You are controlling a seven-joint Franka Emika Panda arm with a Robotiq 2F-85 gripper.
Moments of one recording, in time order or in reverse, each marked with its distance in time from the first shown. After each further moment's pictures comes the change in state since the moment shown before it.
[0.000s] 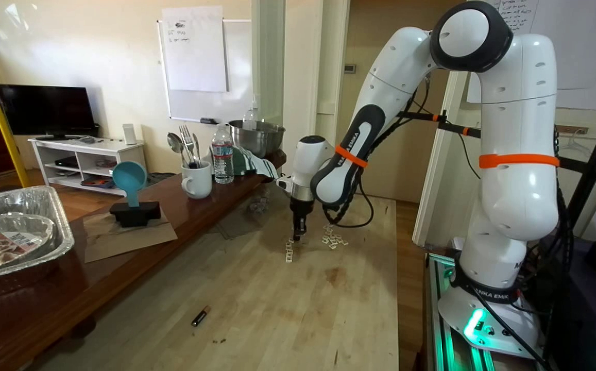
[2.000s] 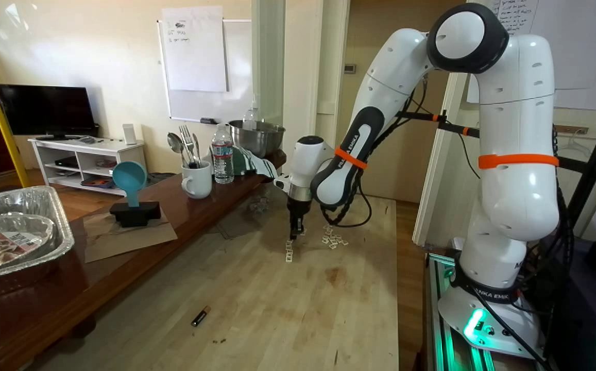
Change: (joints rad) arm 0.010 0.018 -0.010 0.020 -0.058 0.025 0.031
